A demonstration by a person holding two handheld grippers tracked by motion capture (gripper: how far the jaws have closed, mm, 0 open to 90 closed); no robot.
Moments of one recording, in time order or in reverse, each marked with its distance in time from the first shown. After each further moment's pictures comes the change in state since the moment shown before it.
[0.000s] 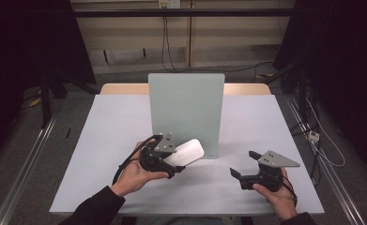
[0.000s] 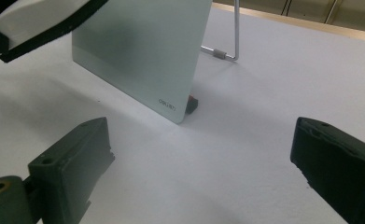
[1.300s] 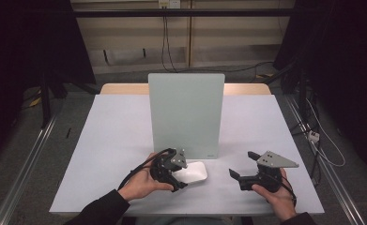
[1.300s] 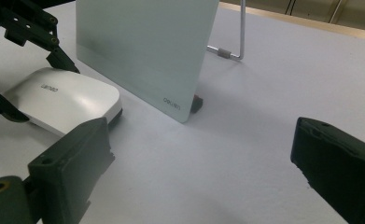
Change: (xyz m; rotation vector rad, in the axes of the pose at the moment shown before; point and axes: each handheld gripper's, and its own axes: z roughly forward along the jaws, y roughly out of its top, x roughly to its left) left arm -0.012 -0.016 0.048 0.192 -0.133 0.053; right arm 0.002 0.000 0.001 0.008 0.010 -0.005
